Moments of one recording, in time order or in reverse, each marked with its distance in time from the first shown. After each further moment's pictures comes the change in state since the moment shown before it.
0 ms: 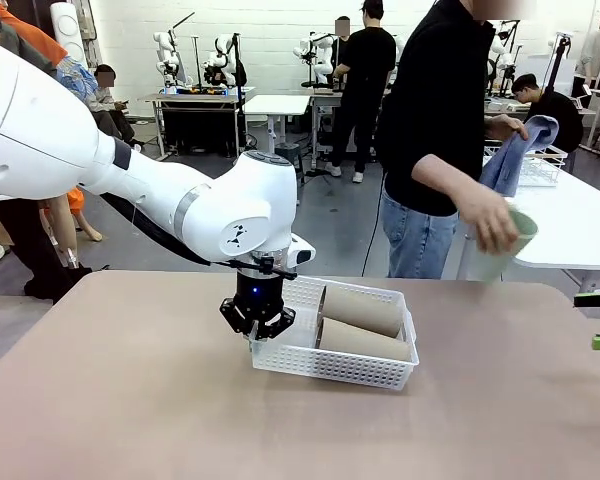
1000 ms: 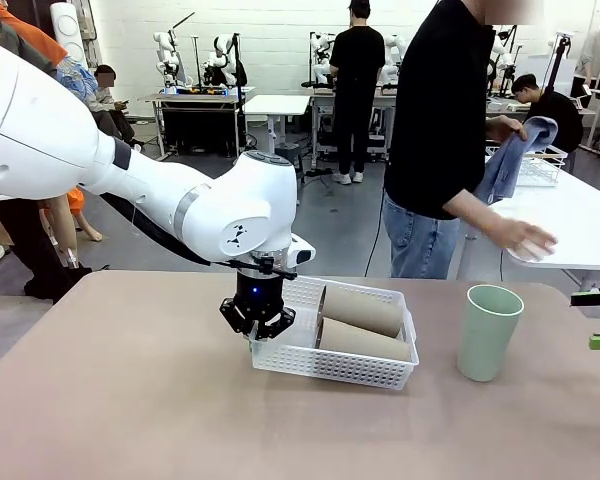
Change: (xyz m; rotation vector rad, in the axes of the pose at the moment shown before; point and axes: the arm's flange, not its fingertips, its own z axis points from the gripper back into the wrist) left arm 0.000 0.000 0.000 0.000 0.000 0.000; right arm 0.003 0.002 -0.004 0.006 -0.003 0.006
